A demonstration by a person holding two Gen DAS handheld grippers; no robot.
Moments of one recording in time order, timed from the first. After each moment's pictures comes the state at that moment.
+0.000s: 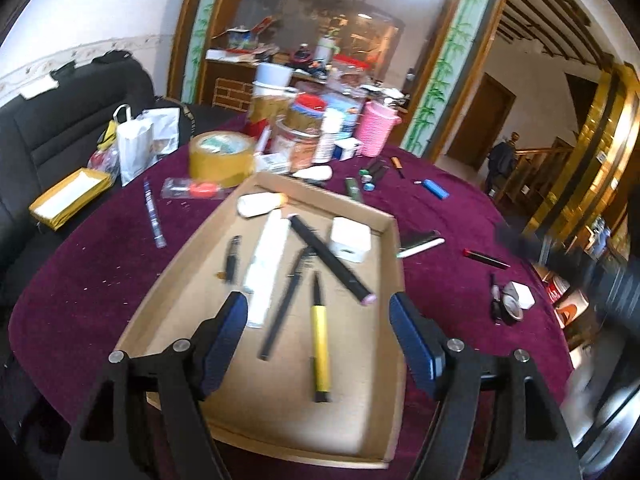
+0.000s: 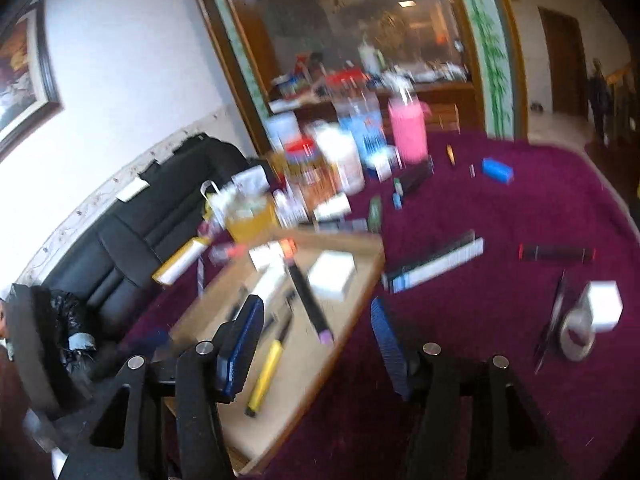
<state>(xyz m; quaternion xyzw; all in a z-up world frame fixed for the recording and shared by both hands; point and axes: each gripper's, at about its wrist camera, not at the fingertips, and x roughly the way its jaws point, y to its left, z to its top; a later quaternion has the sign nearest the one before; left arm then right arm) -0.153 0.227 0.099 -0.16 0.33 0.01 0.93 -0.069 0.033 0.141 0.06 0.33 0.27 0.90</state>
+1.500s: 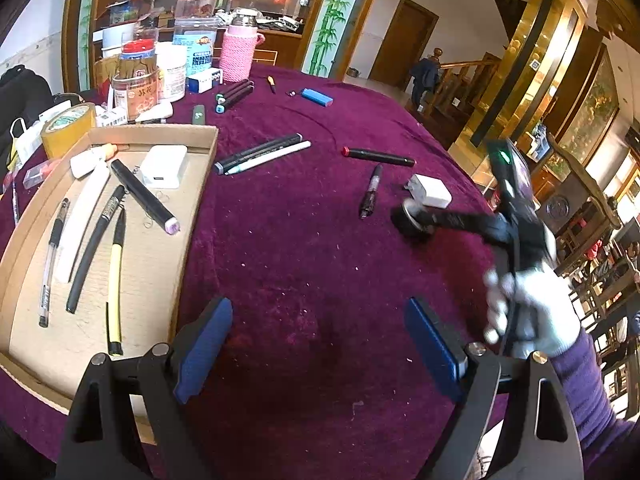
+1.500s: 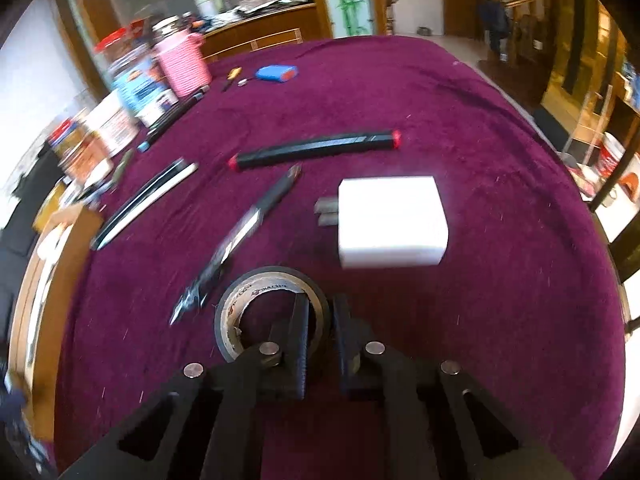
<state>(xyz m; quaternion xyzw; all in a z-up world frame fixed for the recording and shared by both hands) -0.132 0.084 0.071 -0.09 0.42 -0.14 0.89 0.002 -0.173 0.011 0.07 0.48 0.07 0.87</state>
